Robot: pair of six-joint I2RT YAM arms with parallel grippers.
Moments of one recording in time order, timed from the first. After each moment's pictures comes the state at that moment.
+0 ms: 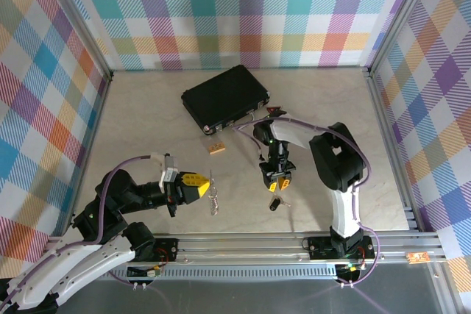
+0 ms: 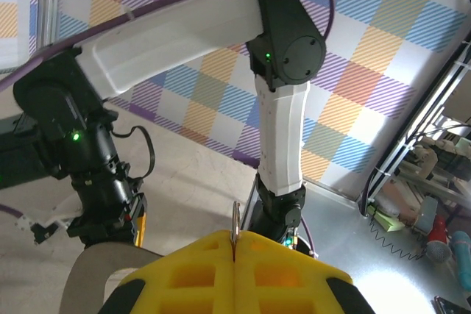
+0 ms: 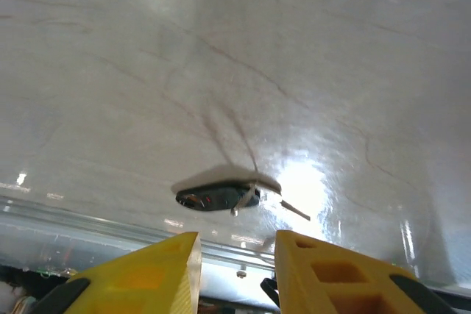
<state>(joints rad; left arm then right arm) -0.83 0.40 0.64 -0.25 0.49 -0.33 0.64 1.98 1.40 -1.40 -0.27 0.24</state>
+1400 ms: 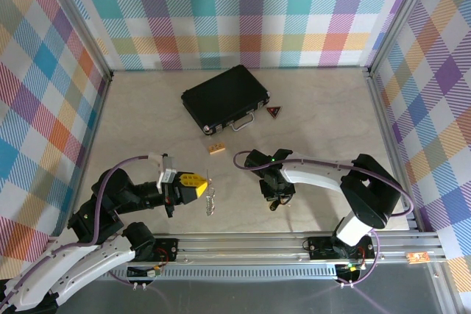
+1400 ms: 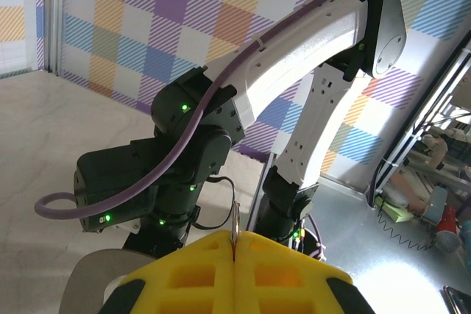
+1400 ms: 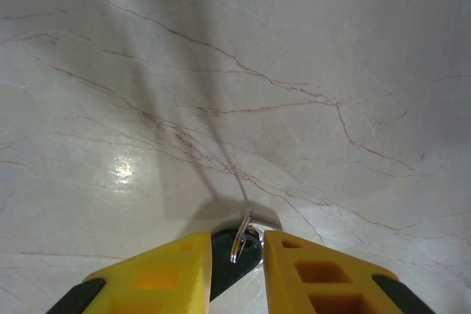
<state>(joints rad) -0.83 0.40 0.69 -0.33 0.48 -0.28 0.93 1.61 0.94 -0.91 0.11 0.76</state>
